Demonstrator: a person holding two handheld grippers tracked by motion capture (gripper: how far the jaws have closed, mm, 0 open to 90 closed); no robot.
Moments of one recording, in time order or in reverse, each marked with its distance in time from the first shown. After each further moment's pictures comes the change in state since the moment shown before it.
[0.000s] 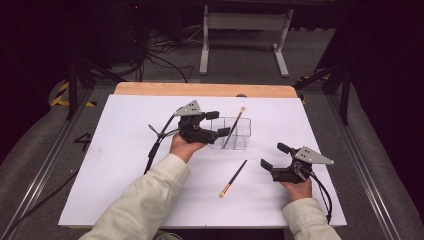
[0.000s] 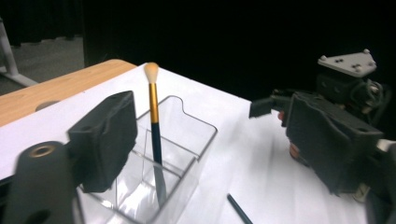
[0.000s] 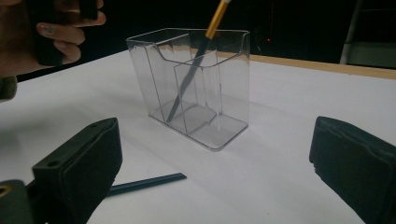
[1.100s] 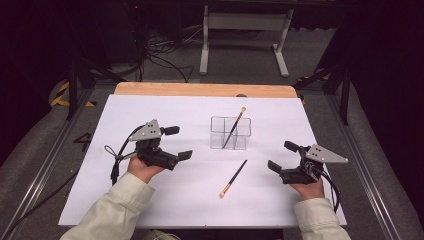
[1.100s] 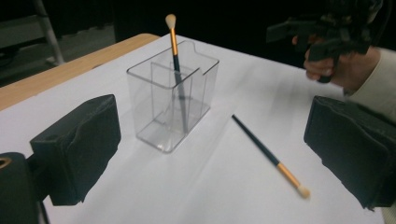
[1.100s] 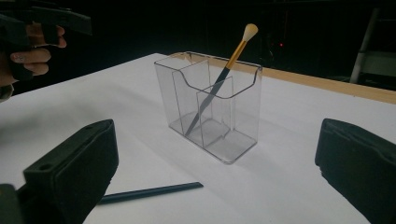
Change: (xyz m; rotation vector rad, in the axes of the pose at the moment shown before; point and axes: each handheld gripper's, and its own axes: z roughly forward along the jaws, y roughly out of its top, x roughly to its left) left arm -0.027 -0.036 -0.111 0.083 0.123 0.091; right arm 0.007 0.032 -0.026 0.010 0.055 -0.032
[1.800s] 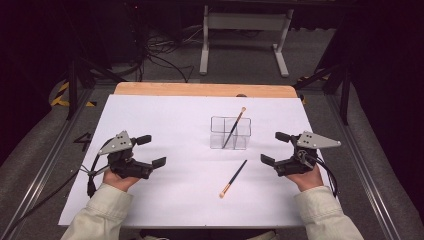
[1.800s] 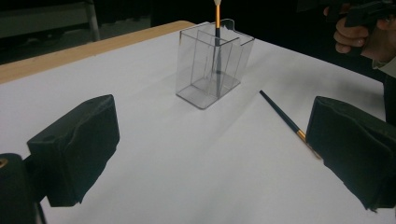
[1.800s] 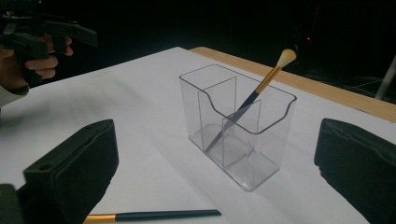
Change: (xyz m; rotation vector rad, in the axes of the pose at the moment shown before) left arm 0.007 -0.038 -0.055 -0.008 0.121 -0.090; right arm 0.007 0.040 0.022 0.071 0.102 -0.055
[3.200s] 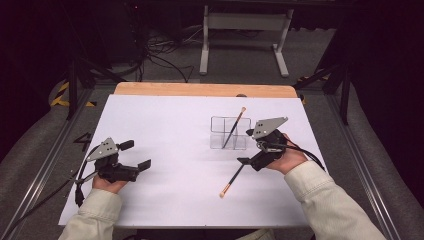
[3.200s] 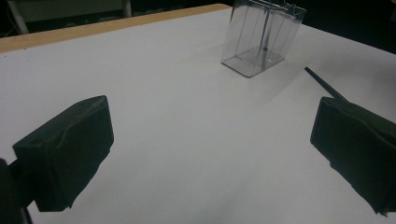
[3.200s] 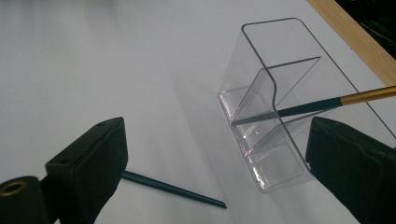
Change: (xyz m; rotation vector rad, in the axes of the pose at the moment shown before) left arm 0.027 -0.041 -0.018 0.009 0.115 -0.040; right arm 0.023 0.054 0.073 0.471 0.147 -0.325
